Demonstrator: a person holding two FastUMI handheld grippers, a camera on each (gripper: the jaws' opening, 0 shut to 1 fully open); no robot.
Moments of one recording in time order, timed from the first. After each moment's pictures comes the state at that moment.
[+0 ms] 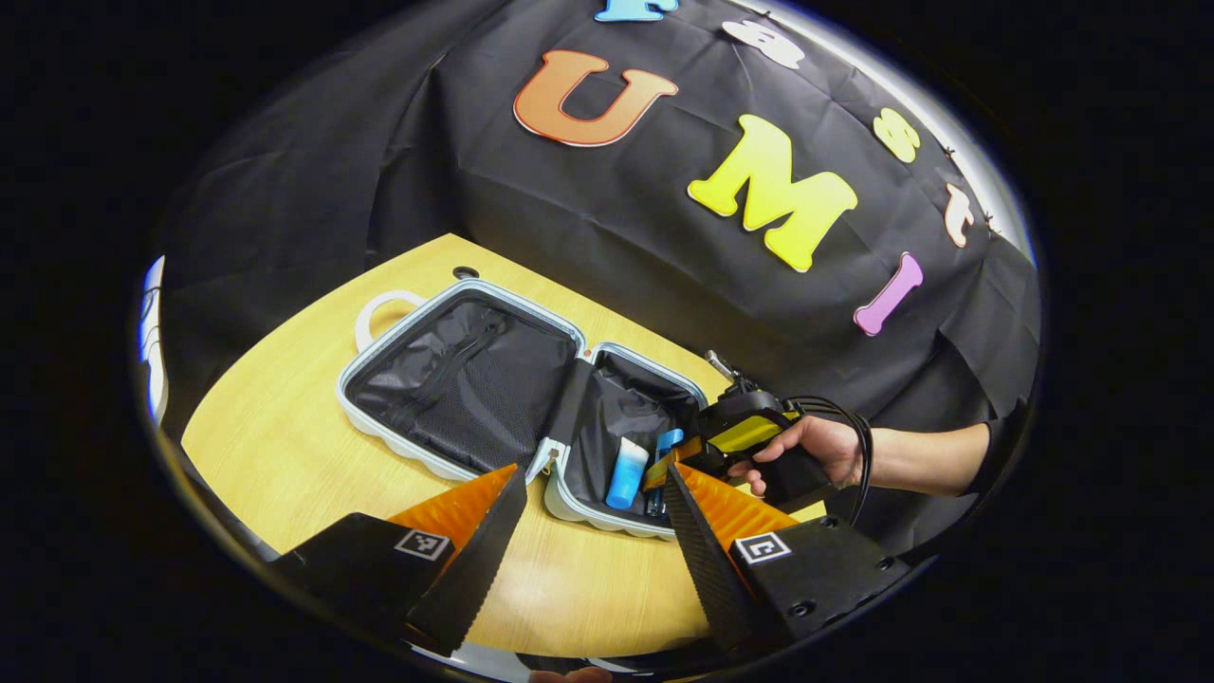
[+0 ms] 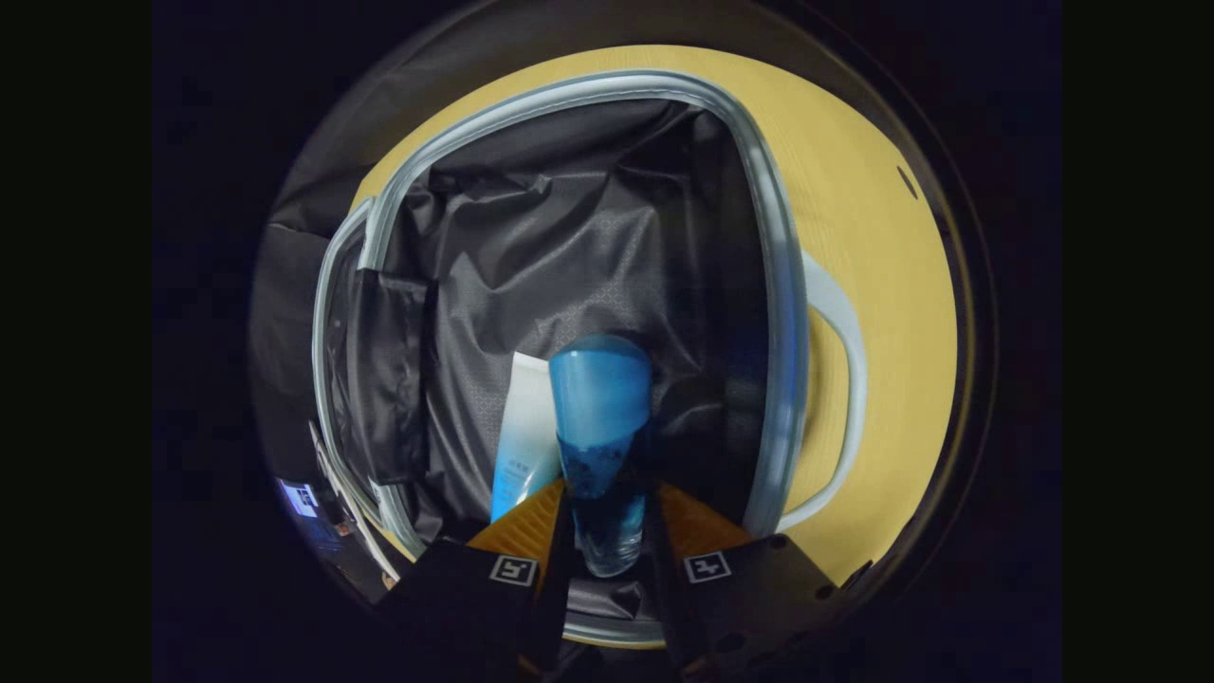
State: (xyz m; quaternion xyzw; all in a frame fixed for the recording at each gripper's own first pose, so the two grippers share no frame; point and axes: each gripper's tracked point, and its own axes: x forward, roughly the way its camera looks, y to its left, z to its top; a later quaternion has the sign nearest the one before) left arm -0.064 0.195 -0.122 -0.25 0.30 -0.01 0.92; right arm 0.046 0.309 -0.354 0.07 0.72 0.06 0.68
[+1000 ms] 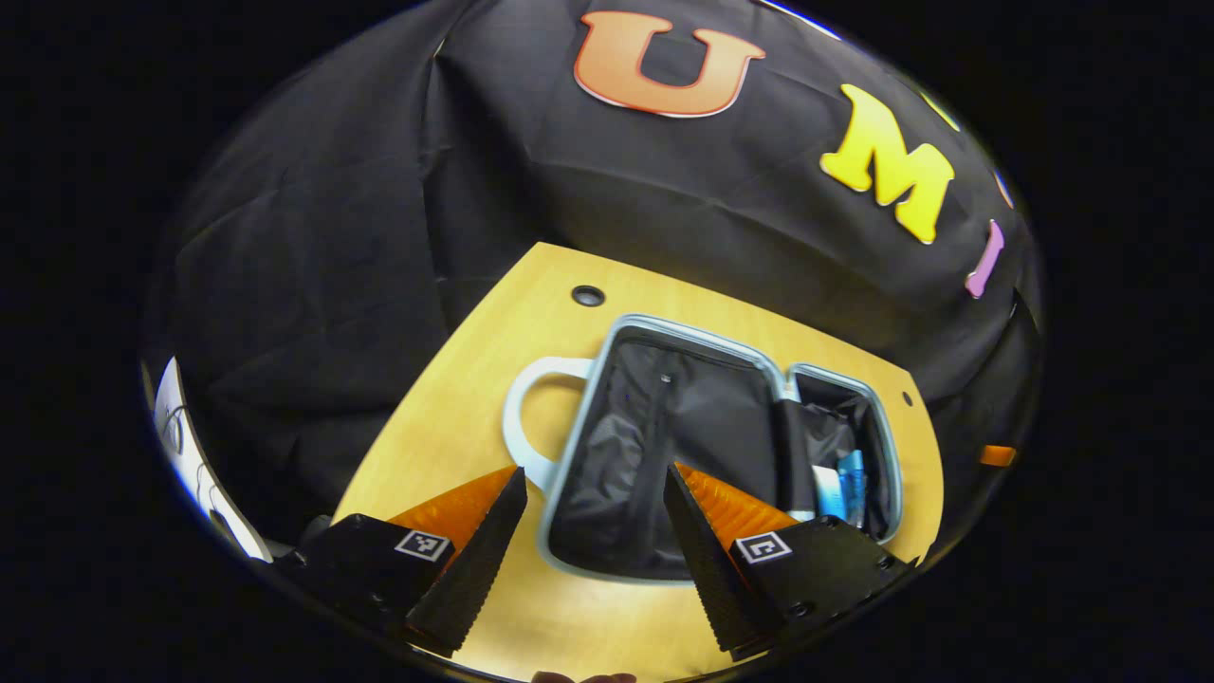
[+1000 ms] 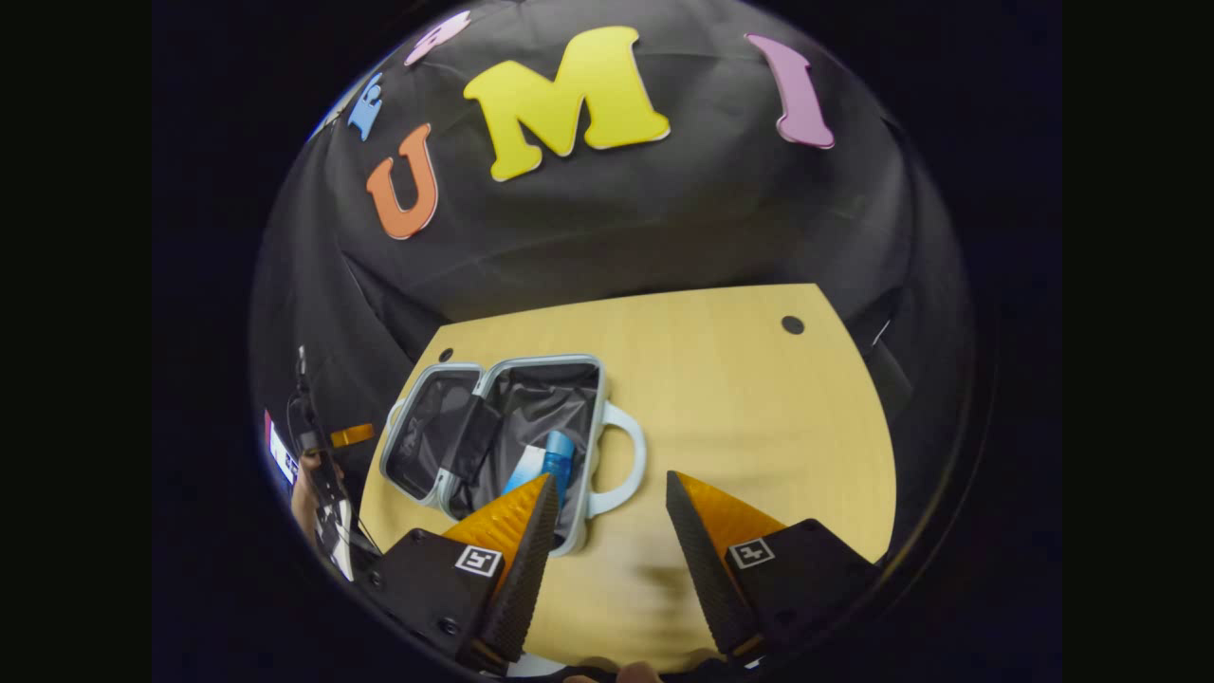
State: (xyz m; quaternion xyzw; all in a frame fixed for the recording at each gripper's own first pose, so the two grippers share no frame) left arm 0.044 0.434 -0.210 -0.13 0.39 0.07 0.91; right arm 0.015 0.146 -0.141 0.11 0.41 0.08 0.90
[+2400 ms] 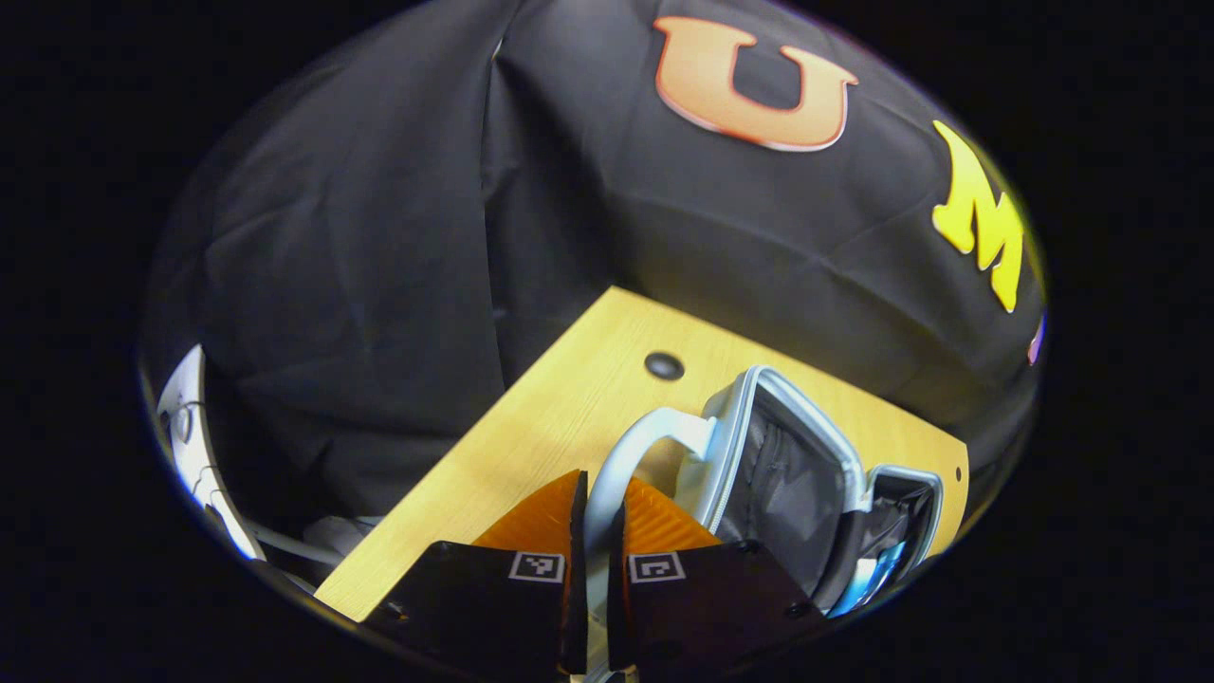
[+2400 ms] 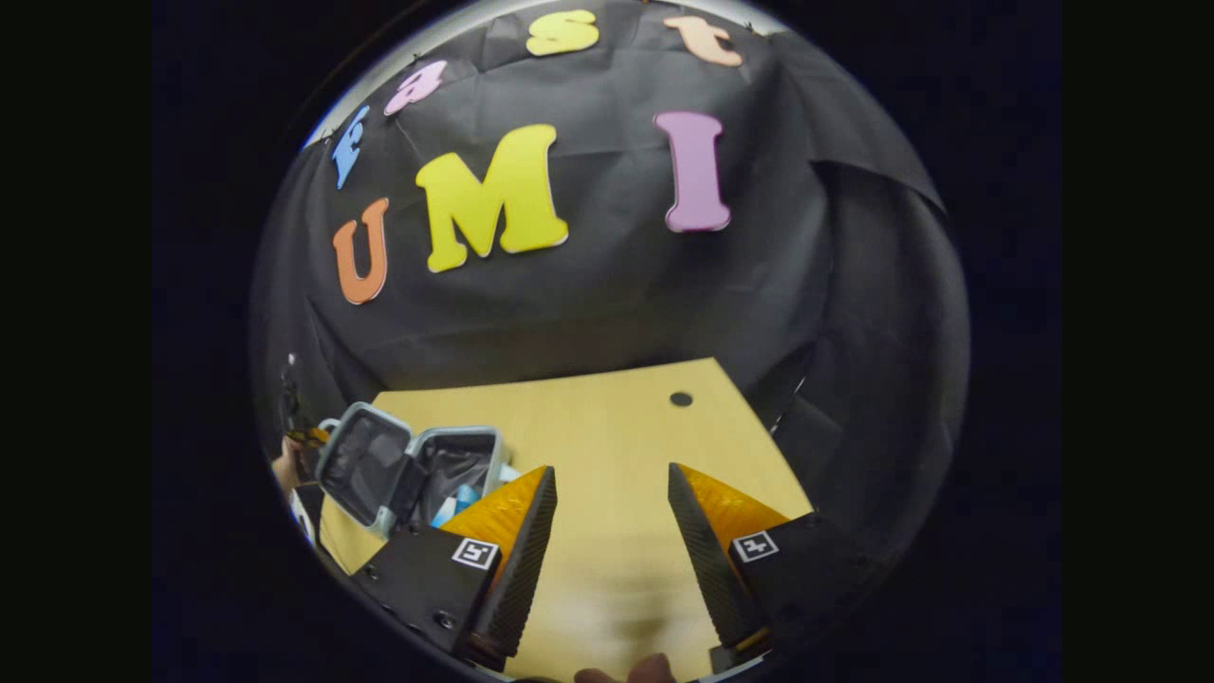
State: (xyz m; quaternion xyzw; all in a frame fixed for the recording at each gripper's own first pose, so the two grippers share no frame) left arm 0.120 0.460 -0.154 -0.13 0.29 0.20 0.93; right arm 0.003 0.019 -0.080 0.07 0.25 -0.06 0.96
